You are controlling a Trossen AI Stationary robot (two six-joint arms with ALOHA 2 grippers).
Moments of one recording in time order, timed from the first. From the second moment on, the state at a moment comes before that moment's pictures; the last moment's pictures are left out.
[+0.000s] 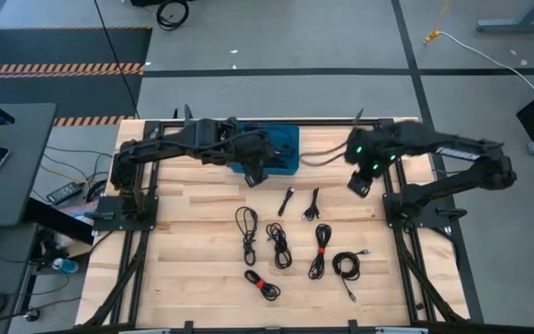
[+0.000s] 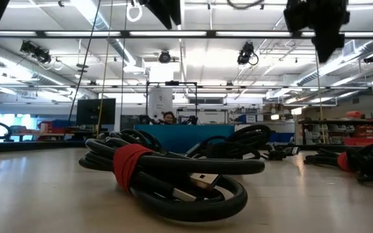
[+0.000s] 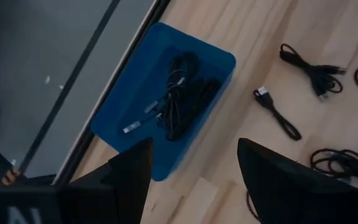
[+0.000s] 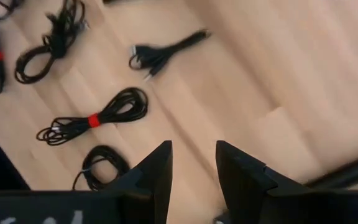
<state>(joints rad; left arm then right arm) 0.05 1.87 2.18 -1.41 -0.47 -0.30 -0.21 1.12 1.16 -1.34 -0.15 0.46</state>
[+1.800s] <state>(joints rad) 0.12 1.87 2.18 -1.41 -0.47 -0.04 -0.13 1.60 0.76 -0.39 -0.05 0.98</state>
